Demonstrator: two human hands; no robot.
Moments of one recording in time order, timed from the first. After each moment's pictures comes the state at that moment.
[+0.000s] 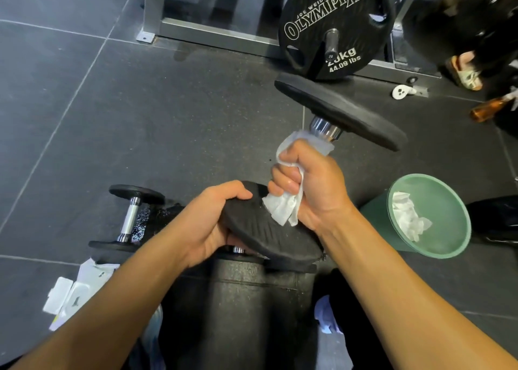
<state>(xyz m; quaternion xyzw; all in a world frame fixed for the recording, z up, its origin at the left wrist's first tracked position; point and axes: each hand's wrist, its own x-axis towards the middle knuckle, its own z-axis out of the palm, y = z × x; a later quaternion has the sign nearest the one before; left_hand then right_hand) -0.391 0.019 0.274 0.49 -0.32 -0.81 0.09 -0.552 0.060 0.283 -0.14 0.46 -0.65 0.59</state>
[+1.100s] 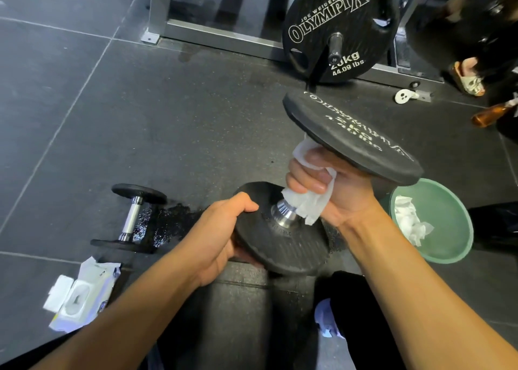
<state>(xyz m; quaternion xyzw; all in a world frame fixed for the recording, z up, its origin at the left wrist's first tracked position) -0.391 0.041 0.267 0.50 -0.30 -0.80 0.12 -0.580 0.062 0.275 -0.29 0.29 -0.61 0.68</state>
